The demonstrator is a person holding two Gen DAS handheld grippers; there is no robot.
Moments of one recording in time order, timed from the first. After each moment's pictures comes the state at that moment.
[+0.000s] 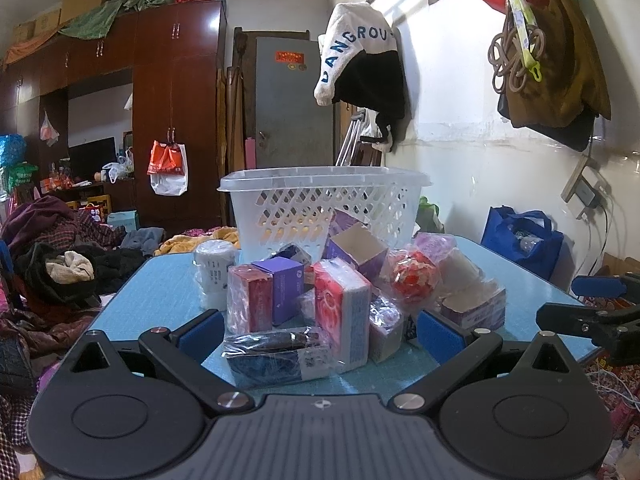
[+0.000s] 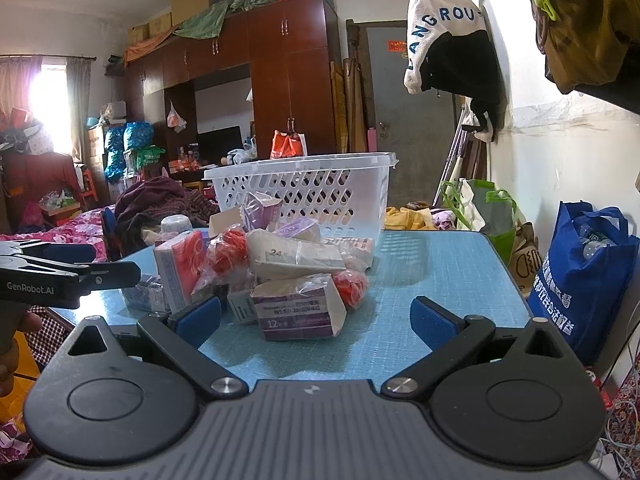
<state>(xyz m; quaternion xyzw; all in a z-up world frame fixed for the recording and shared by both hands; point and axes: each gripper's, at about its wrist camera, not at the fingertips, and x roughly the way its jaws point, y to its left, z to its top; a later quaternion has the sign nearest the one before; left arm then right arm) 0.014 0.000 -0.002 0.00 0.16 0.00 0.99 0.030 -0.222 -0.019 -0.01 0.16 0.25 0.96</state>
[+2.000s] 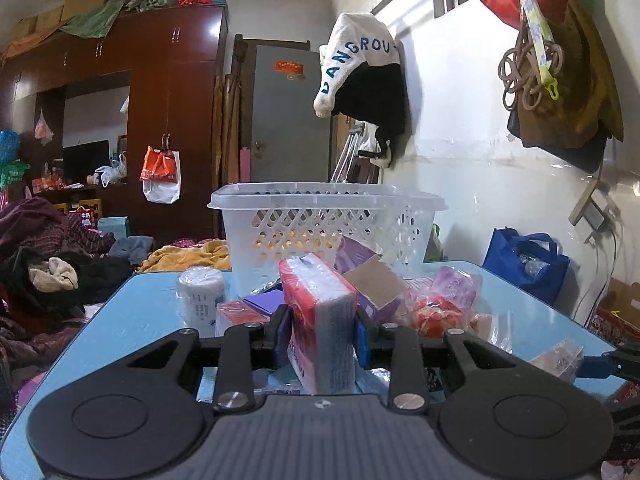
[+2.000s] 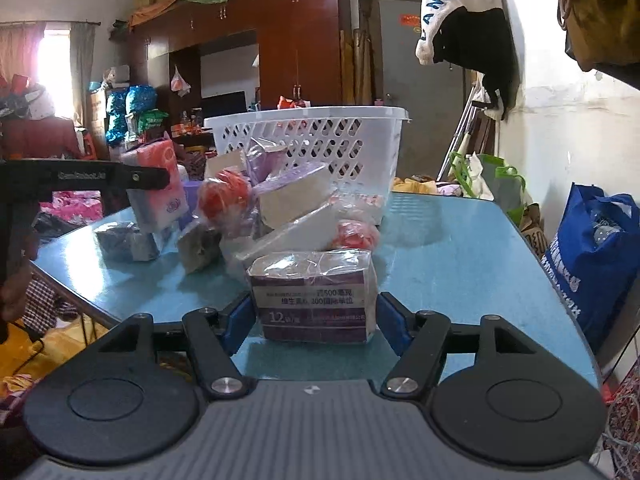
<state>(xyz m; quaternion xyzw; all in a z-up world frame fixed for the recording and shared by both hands) 0.058 0.013 0.003 -0.01 0.14 -0.01 0.99 0.037 -0.216 -0.039 -0.03 0.20 0.26 0.95</state>
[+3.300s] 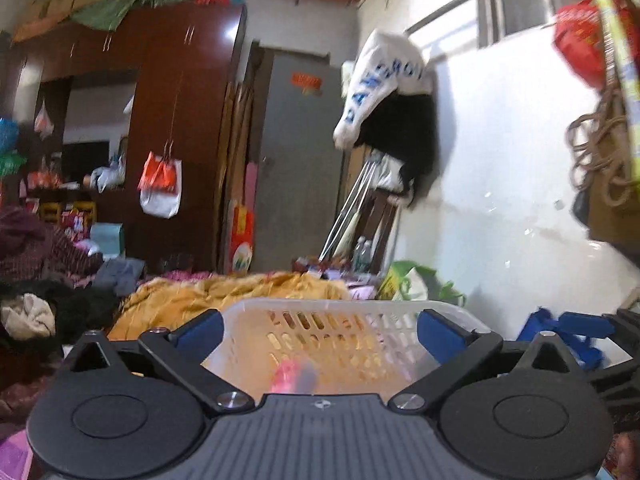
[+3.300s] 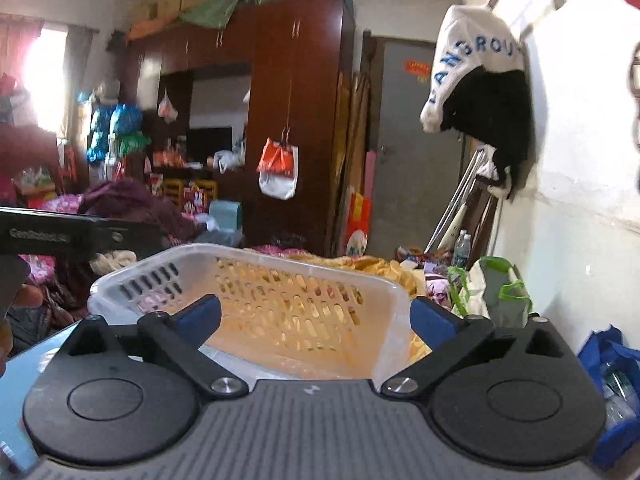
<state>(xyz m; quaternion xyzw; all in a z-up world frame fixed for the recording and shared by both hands) 0.216 0.071 0.098 -0.06 0.12 -0.02 0.99 0.202 -0.156 0.074 -0.06 0.11 0.24 0.96</state>
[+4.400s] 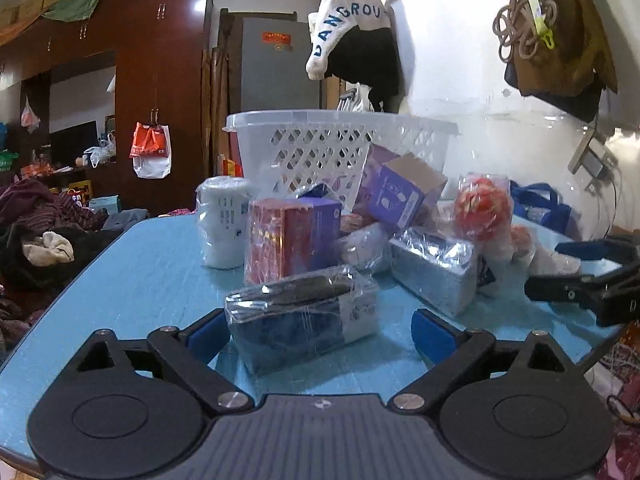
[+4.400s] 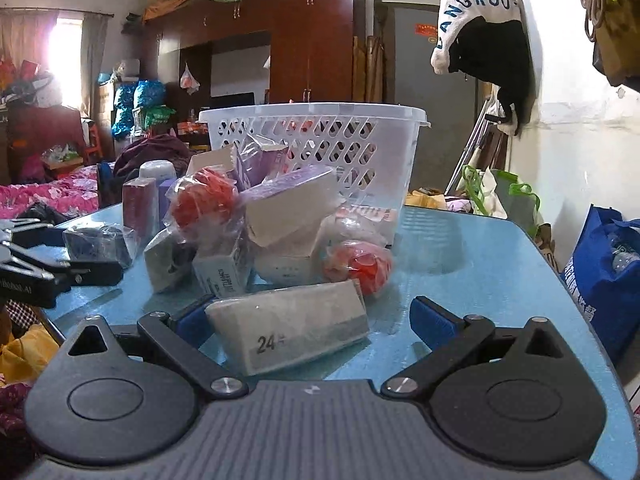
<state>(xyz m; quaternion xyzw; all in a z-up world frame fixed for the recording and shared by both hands) 0.056 0.056 -0.062 0.00 0.19 -0.03 0.98 0.083 -0.190 -0.055 -0.06 0.18 0.27 0.95</state>
